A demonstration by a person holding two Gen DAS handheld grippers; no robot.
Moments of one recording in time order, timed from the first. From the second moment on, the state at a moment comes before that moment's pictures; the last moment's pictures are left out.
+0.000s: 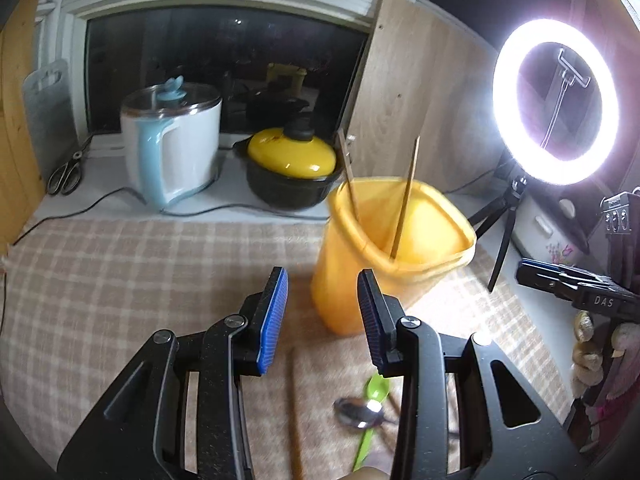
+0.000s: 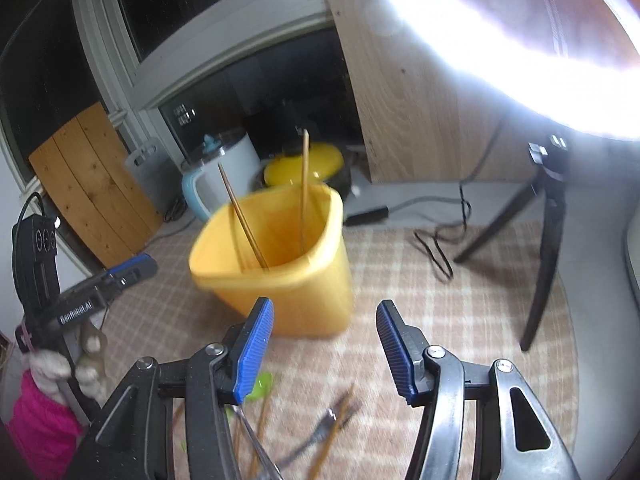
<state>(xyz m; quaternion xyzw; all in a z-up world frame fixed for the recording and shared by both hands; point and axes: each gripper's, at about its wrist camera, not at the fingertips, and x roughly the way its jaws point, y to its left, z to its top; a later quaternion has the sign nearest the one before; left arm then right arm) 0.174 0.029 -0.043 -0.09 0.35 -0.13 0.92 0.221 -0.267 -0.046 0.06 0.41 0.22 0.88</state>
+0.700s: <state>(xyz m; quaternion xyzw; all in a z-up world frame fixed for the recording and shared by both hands) 0.144 0.022 -0.133 -0.09 0.52 -0.17 0.83 0.181 -0.279 -0.146 0.12 0.56 0.25 0.78</state>
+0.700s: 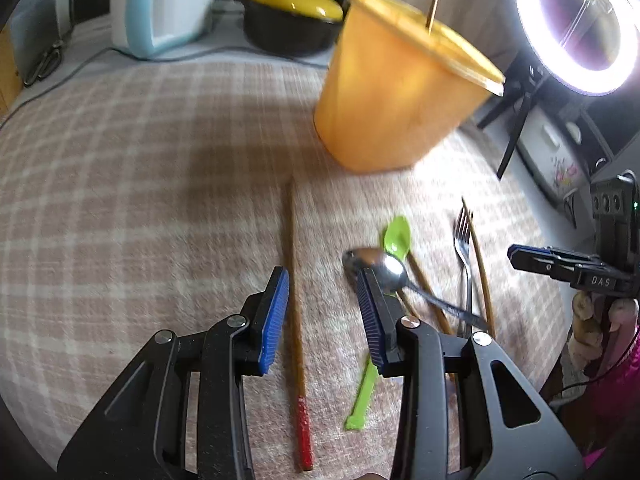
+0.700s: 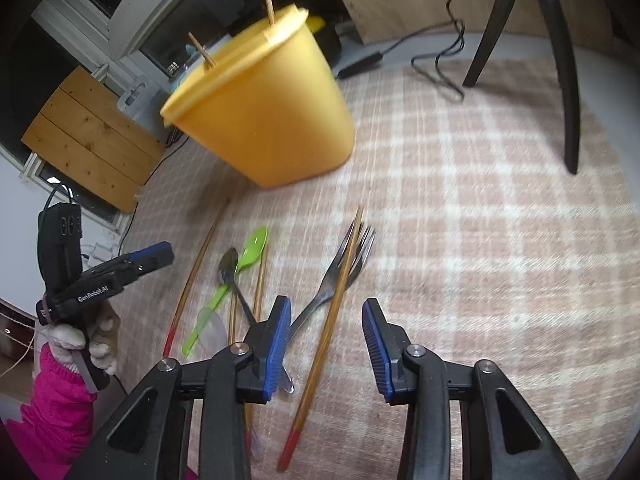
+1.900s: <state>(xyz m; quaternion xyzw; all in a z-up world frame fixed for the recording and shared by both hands) 0.163 0.021 -0.162 -0.08 0.56 -0.14 0.82 0.195 -0.256 -0.184 0.14 0.60 0.25 0.75</state>
